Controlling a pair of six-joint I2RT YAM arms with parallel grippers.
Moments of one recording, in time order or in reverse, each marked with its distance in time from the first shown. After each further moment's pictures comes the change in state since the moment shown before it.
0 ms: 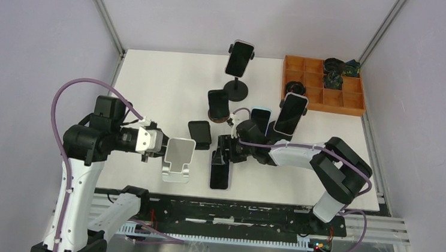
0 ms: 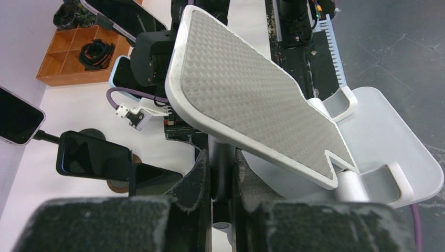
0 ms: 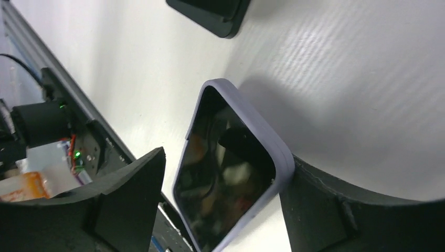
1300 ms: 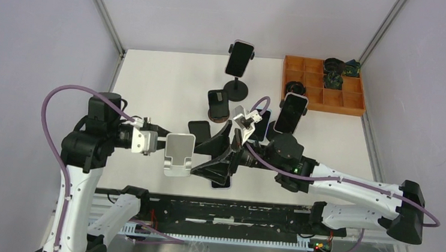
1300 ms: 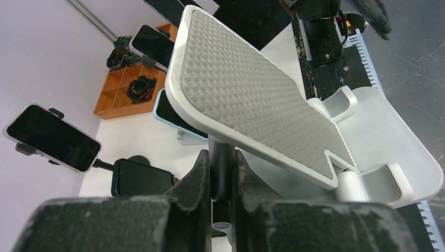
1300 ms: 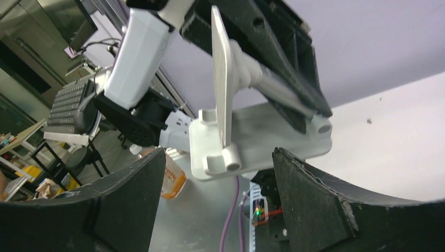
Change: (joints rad) left arm 0.000 -0.044 -0.033 0.258 0.061 -0.097; right arm 0.364 -0.581 0.087 0.320 0.006 -0.058
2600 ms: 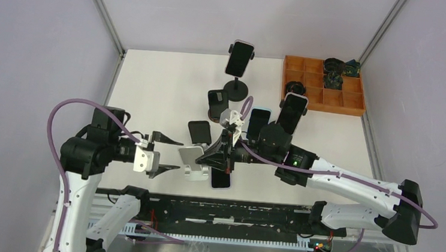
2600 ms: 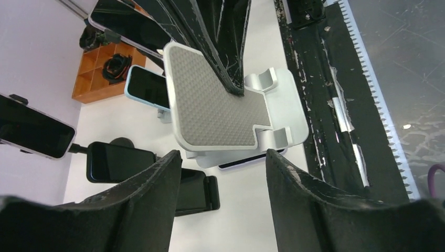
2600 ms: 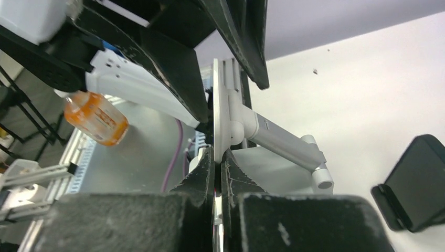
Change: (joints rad) left arm -0.007 -0.049 -0.034 -0.259 -0.087 0.278; right arm -0.064 0.037 0.071 -0.258 -0.056 -0.249
